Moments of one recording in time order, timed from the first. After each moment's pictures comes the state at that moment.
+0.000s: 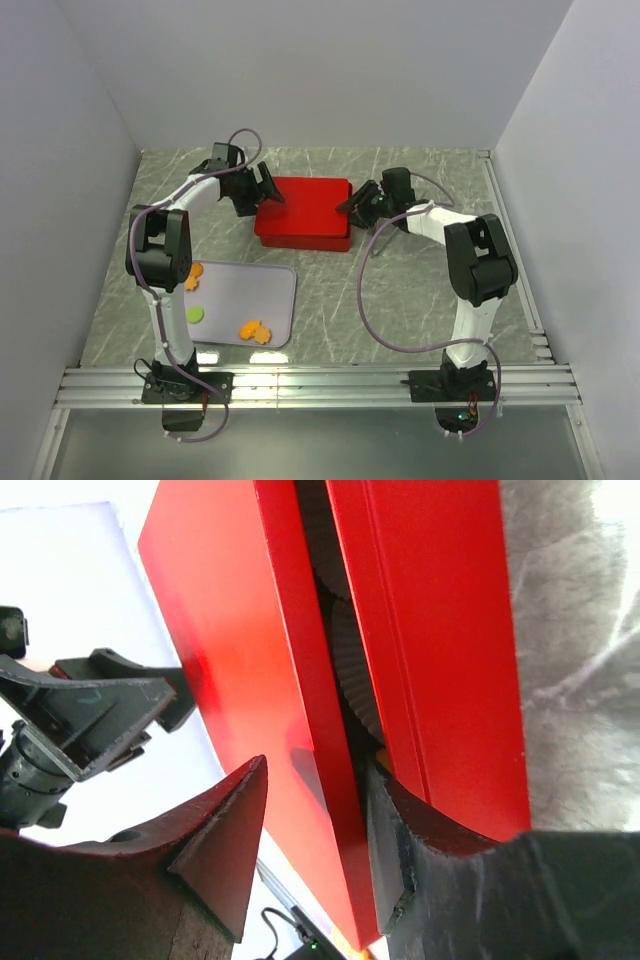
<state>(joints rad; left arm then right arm) -0.16 2.05 1.56 -0.42 0.42 -0.56 0.29 1.93 1.19 0.06 -0.43 1.11</state>
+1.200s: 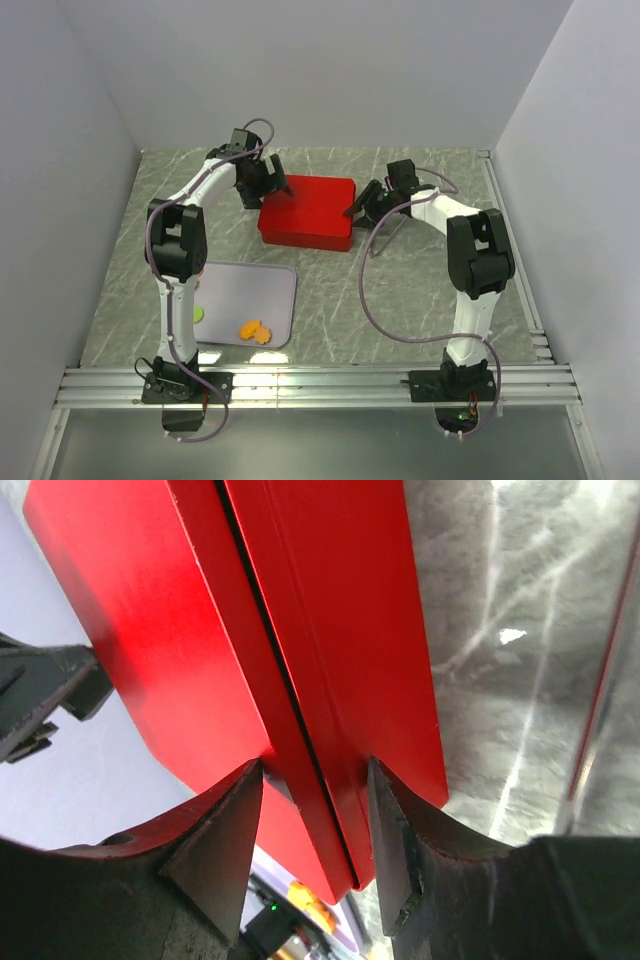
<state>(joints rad) -0.24 2.19 1.86 -0.68 0.27 -0.60 0.25 1.98 1.36 -0.29 -0.46 0.93</state>
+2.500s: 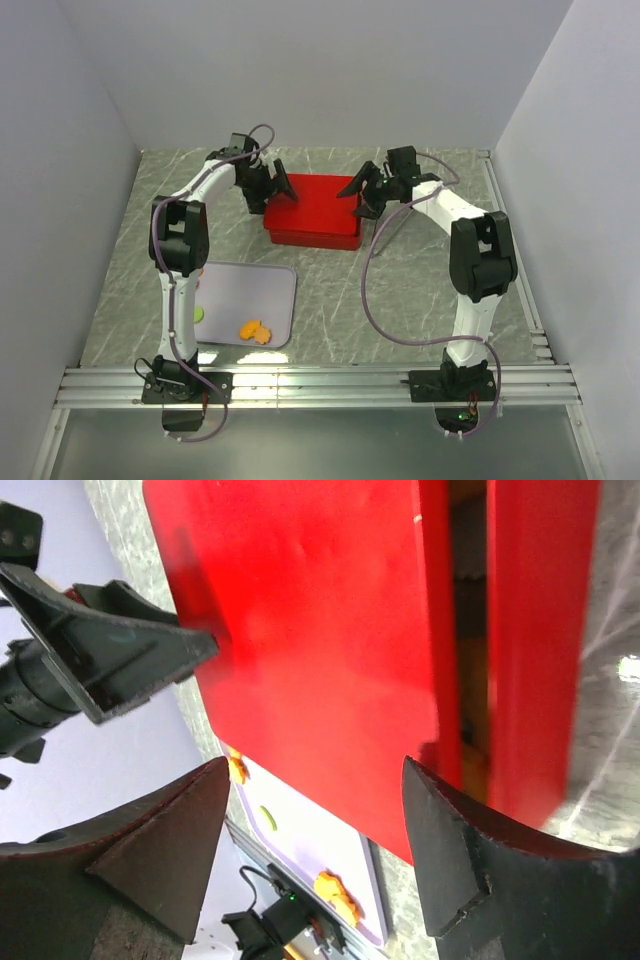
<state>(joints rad) -0.21 2.28 1.91 -0.70 0.48 -0.56 0.25 1.95 1.46 -0.32 -0.50 0.92</state>
